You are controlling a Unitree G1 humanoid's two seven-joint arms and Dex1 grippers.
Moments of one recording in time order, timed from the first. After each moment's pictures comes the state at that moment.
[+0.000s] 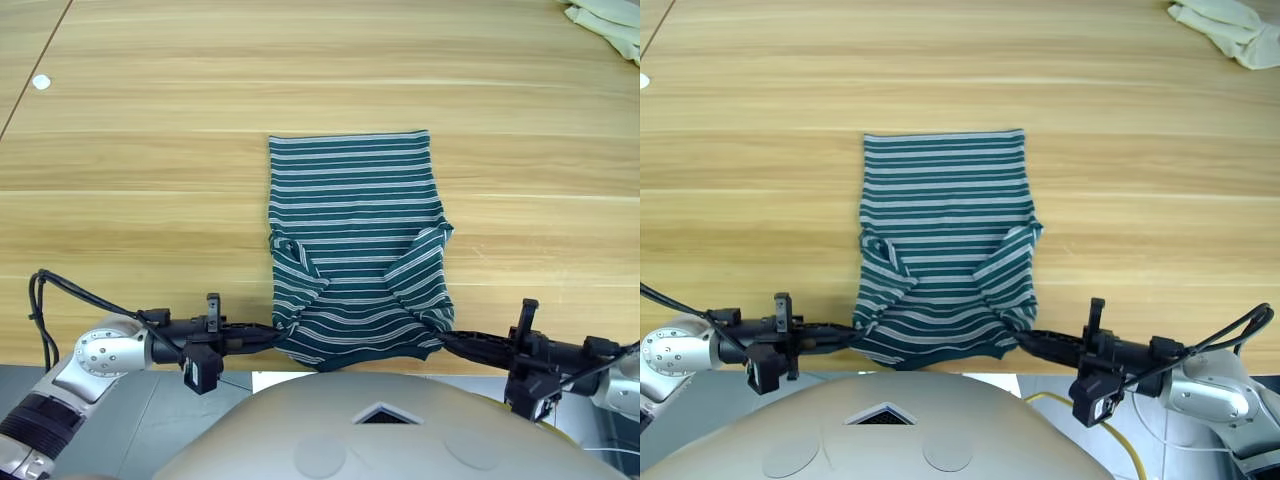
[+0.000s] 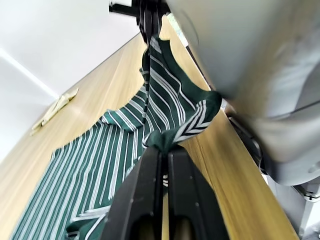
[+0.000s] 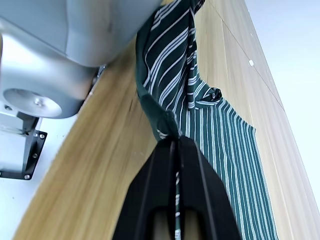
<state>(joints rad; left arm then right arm) 0.40 1.02 -0.39 -0.05 -0.18 -1.02 -0.86 0.78 -1.08 -0.07 -0.29 -0.06 -1.03 0.63</state>
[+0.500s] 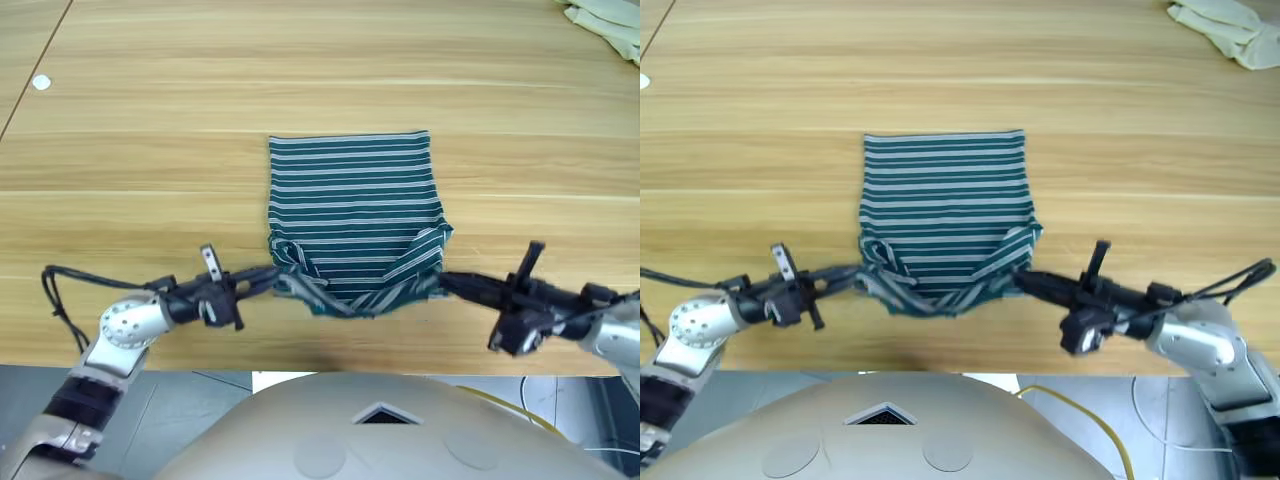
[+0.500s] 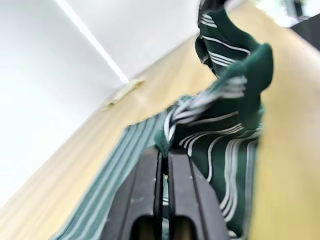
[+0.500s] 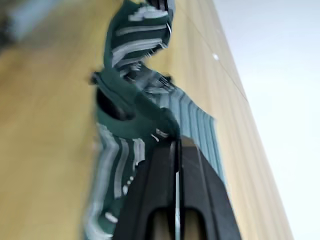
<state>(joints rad) 0.21 0.76 -0.30 0.02 -0.22 -0.81 -0.73 0.41 -0.98 -0.01 -0.30 0.02 -0.73 0.63</state>
